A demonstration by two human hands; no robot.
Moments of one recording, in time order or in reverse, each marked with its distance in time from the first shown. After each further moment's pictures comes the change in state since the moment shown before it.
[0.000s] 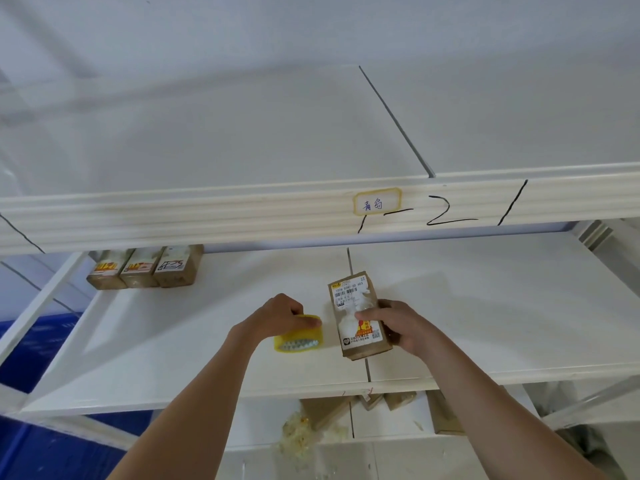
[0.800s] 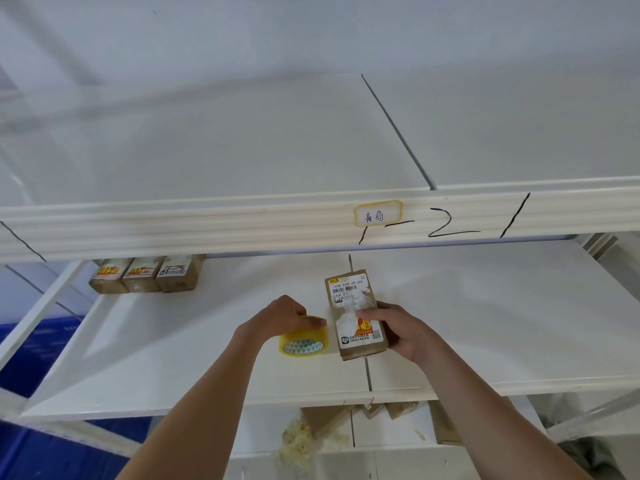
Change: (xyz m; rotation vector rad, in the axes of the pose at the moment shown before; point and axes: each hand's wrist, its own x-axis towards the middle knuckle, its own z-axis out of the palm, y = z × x) left_hand 0.009 0.017 -0.002 0.032 -0.025 -0.101; right_hand 0.000 -0.008 0.004 0.215 -0.144 -0.038
